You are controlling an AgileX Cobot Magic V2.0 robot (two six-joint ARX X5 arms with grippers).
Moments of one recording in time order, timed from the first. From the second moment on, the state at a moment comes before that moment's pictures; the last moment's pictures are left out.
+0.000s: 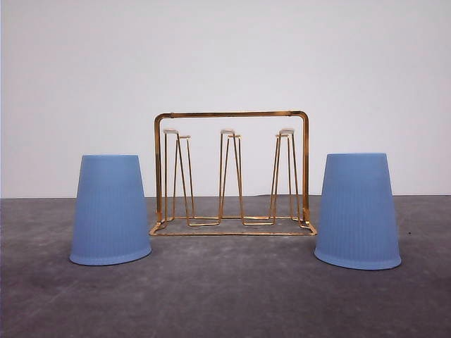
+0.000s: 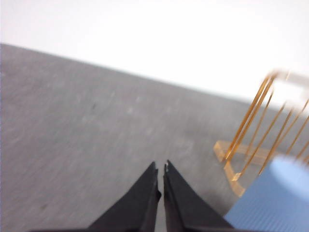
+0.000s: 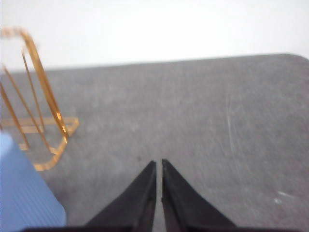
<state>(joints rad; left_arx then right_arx) -0.01 0.00 0.03 -0.04 0.08 -0.28 0.00 0.00 0.02 -0.10 -0.05 0.15</state>
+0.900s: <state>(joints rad) -0.01 0.54 0.75 -0.90 0.31 -0.23 0.00 0.41 0.55 -0.64 -0.34 0.17</state>
